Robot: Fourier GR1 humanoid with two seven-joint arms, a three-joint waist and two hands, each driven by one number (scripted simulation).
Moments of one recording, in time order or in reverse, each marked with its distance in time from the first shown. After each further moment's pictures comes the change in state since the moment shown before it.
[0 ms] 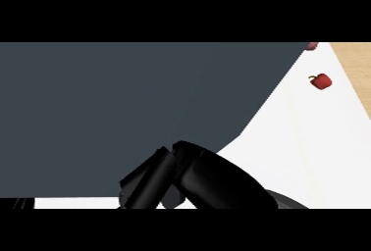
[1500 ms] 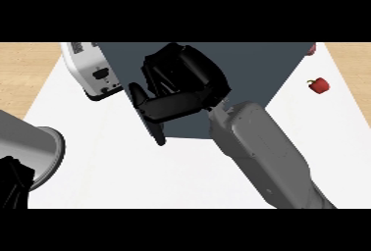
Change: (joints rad) left arm -0.035 -0.085 0.110 -0.015 -0.041 -0.083 0.119; right arm -0.247 -0.001 -0.213 0.694 -0.152 0.142 -0.394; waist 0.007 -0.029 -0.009
